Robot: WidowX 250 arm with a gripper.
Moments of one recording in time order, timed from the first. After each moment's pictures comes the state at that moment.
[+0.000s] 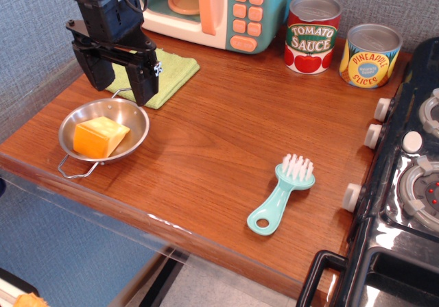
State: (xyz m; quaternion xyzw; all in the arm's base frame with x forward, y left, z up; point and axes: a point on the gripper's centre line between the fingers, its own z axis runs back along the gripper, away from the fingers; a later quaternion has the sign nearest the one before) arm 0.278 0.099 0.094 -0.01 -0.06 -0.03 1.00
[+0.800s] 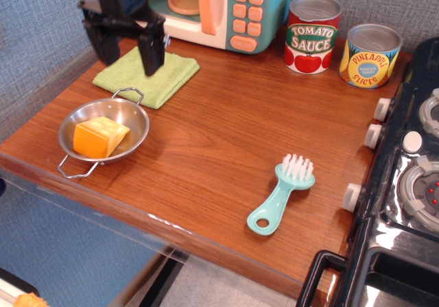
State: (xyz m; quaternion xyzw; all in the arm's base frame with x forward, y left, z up) arm 0.331 0.127 0.091 0.00 -0.05 0.02 1.00
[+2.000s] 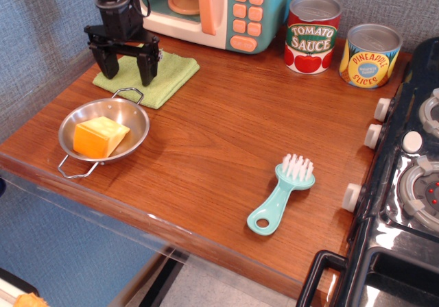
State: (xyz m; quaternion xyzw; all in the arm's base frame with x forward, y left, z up) arm 0.374 0.178 0.019 0.01 -0.05 0.07 1.00
